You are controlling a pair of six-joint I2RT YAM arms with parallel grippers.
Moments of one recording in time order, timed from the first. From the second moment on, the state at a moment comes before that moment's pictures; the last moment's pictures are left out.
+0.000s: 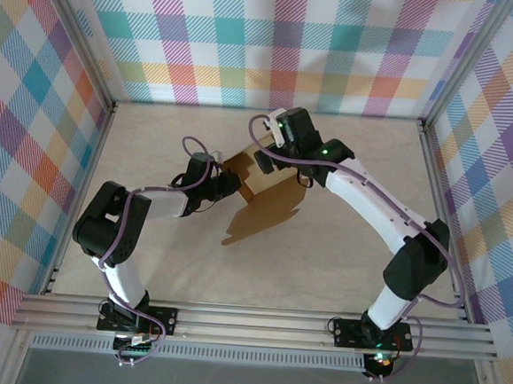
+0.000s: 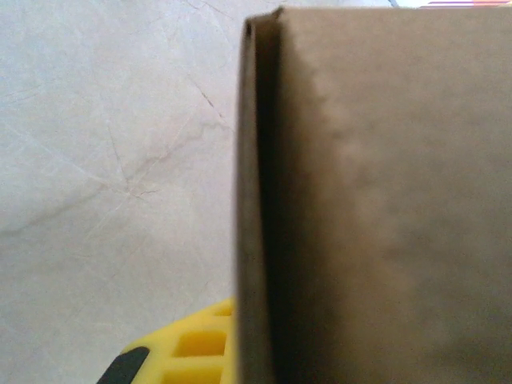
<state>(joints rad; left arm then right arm) -0.39 1.76 0.85 0.31 0.32 -0.84 0.69 1.68 1.65 -0.68 0.22 -0.05</state>
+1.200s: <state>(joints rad) -0.39 1.69 1.03 -0.24 0.13 -0.76 0.70 2.04 1.93 -0.79 0.46 -0.16</state>
